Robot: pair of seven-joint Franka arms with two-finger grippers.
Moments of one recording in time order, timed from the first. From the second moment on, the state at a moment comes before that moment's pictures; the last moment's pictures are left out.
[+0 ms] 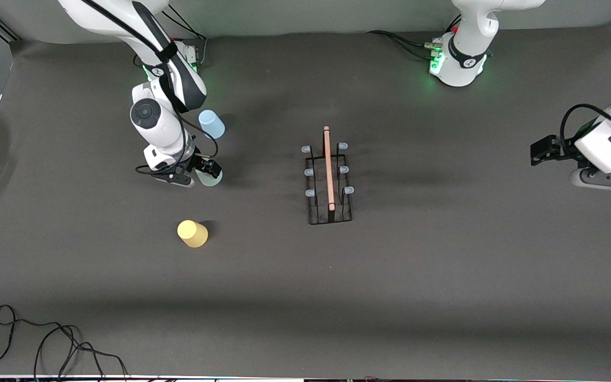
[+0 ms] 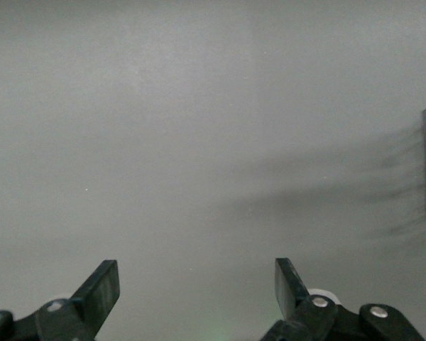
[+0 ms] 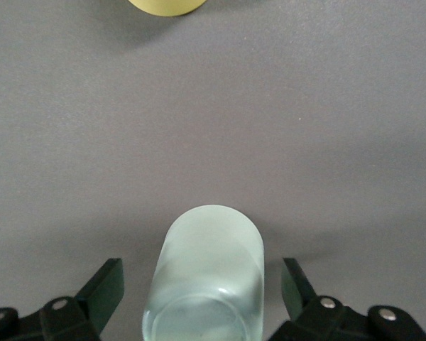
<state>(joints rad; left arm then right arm) -0.06 0.02 0.04 -1.70 0.03 1.63 0.12 0.40 0.14 -0.01 -2.56 0.06 2.71 0.63</state>
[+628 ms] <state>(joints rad) -0.06 0.00 0.04 -1.70 0.02 1.64 0.12 0.41 0.15 -0.01 -2.55 0.06 2.68 0.62</state>
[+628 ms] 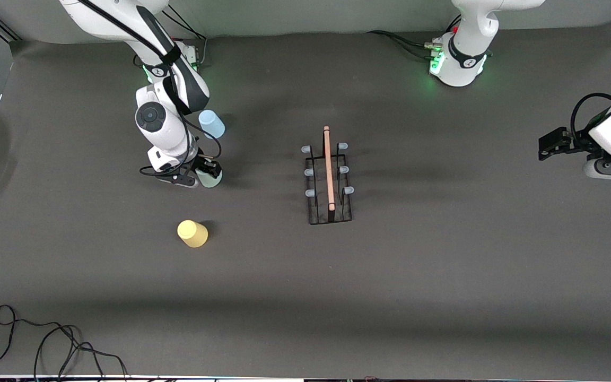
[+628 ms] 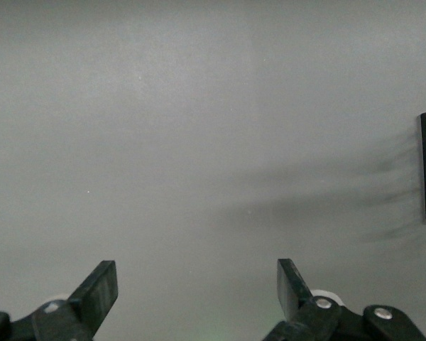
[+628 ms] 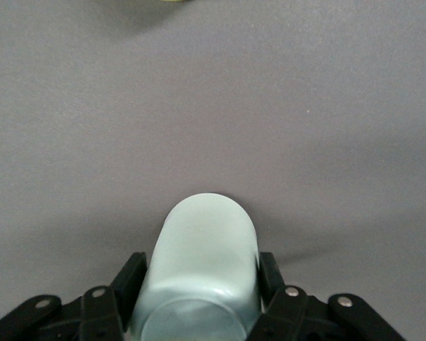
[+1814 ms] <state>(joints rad) -0.06 0.00 0.04 -1.67 0.02 1.64 0.12 0.71 0.12 0.01 -2.04 0.15 2.22 1.09</state>
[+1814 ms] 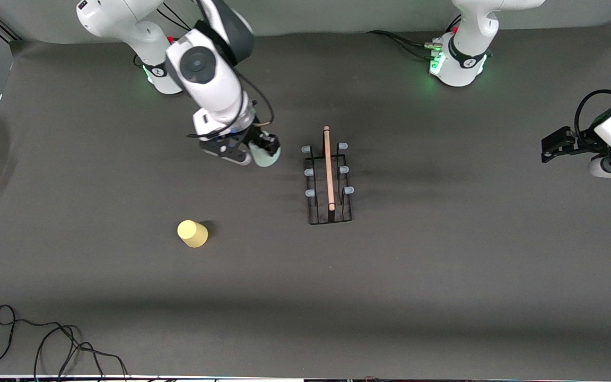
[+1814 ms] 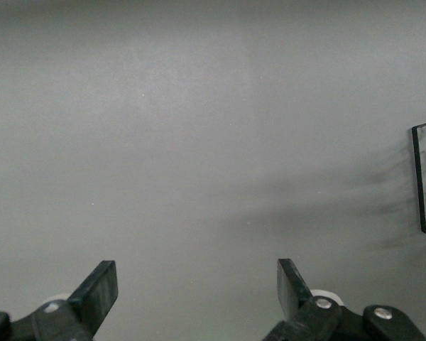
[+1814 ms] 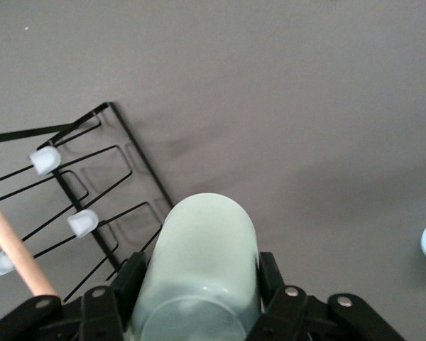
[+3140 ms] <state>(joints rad) -0.06 0.00 0.03 -1.64 0.02 1.64 0.12 0.85 0.37 0.01 -1.84 0.14 2.22 1.28</state>
